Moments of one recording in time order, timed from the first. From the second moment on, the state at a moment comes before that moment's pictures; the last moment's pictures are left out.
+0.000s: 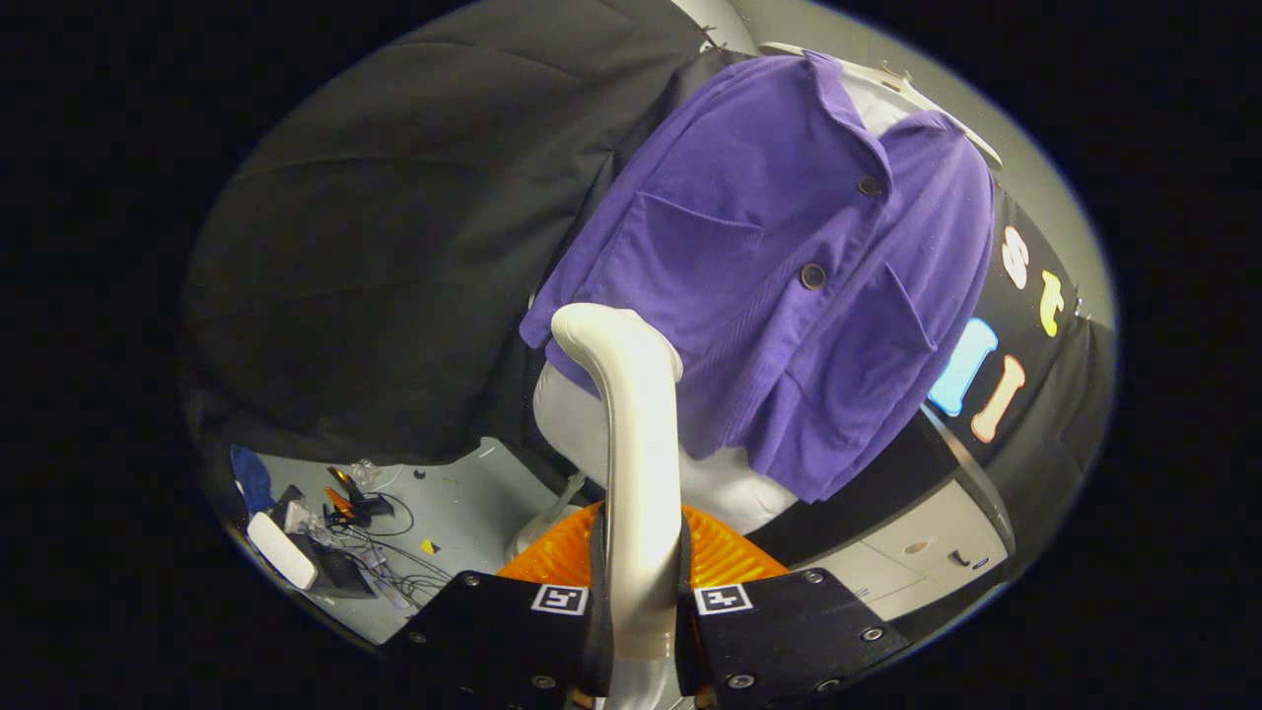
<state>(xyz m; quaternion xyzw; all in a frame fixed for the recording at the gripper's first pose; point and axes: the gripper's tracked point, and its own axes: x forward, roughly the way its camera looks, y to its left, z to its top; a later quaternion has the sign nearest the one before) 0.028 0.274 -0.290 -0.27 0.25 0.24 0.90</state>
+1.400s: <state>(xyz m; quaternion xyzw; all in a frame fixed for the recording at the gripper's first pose) -0.010 0.003 0.031 0.02 0.03 0.09 1.00</state>
